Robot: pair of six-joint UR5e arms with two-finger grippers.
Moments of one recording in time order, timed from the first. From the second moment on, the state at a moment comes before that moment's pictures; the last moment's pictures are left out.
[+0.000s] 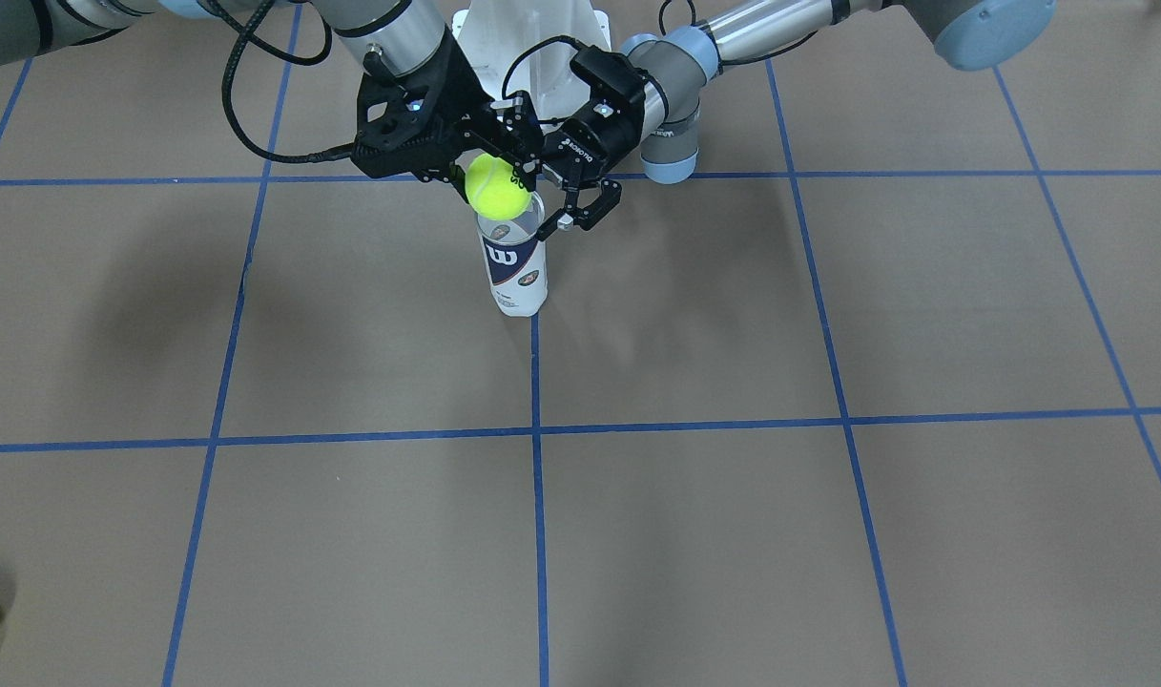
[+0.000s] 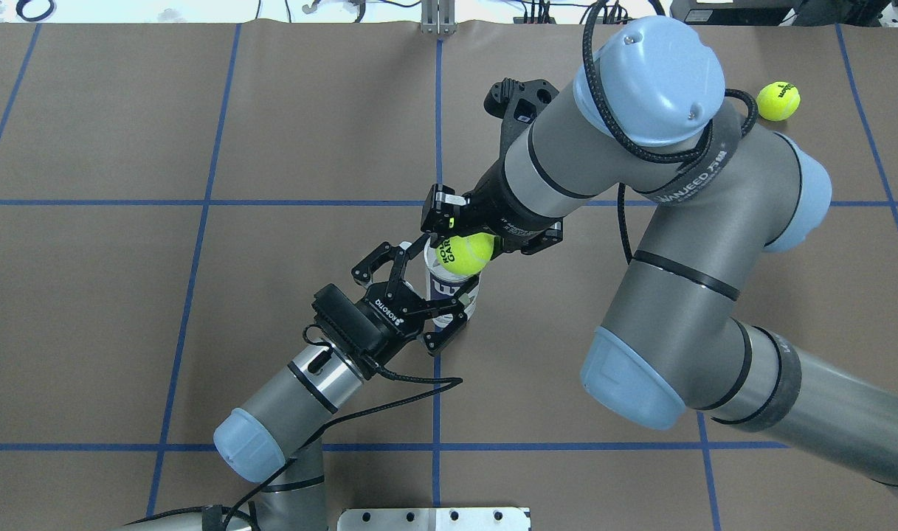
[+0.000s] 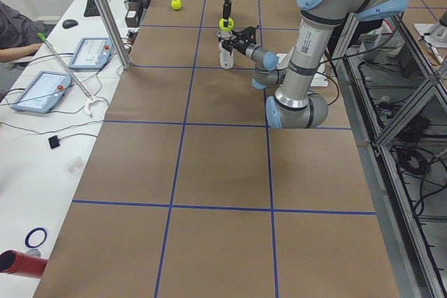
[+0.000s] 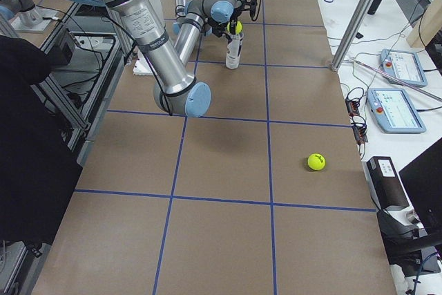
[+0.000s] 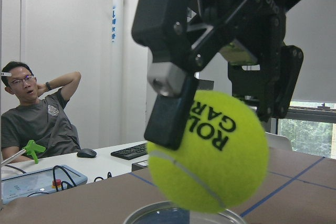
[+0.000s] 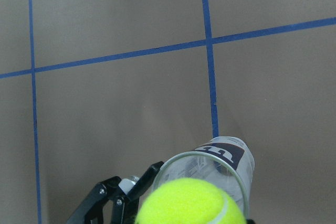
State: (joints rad) left arm -0.19 -2.22 -1.31 -3.42 -0.92 -0.20; right arm 0.62 -0.88 1.96 -1.59 2.07 1.36
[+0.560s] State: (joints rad) left arm -0.19 -2.22 -1.31 -3.42 -0.92 -0.20; right arm 0.61 -0.89 1.95 -1.60 2.06 1.36
